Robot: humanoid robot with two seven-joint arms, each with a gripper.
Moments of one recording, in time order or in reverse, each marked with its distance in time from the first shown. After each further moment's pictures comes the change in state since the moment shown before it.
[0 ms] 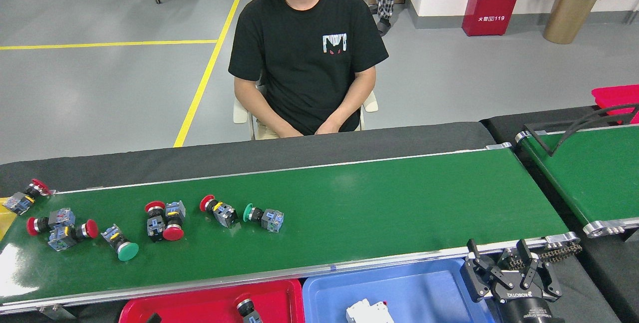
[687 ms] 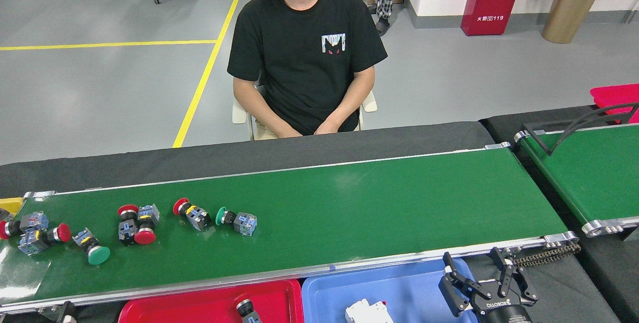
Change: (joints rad) left arm -0.246 0.160 0.054 0.208 -0.111 0.325 0.011; right arm -0.020 -0.022 0.075 -0.005 0.000 -0.006 -0.002
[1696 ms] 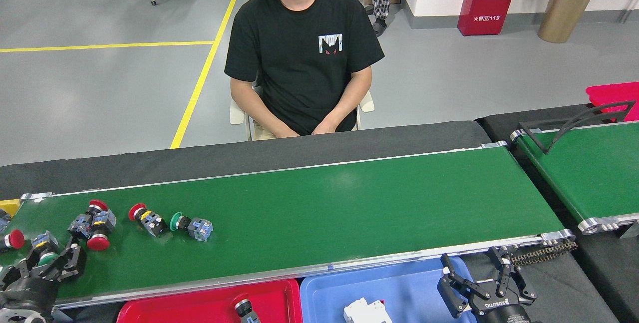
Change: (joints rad) left arm -0.401 0.138 -0.053 0.581 -0.065 0.057 0.014; right arm 0.004 -0.020 0.026 0.004 0.002 -0.001 0.004
